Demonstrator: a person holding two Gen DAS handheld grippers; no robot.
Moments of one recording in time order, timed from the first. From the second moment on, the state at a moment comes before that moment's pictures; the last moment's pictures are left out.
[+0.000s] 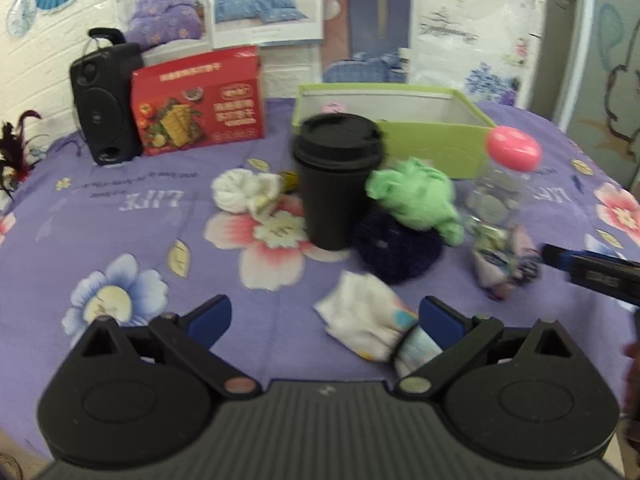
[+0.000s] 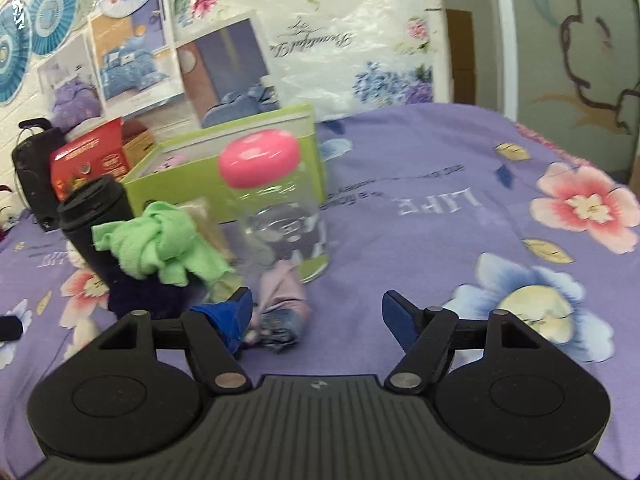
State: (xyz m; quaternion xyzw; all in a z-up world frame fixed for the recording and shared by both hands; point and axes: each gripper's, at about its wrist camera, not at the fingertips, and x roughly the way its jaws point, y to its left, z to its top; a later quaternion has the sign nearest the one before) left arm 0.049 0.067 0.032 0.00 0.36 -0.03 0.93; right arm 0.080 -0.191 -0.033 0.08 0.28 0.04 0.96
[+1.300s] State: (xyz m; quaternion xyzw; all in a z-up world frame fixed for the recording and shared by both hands) left arm 0.098 0.034 -0.050 0.00 0.45 -0.01 0.89; right arm 0.099 -0.185 -0.048 0.08 0.32 0.05 0.94
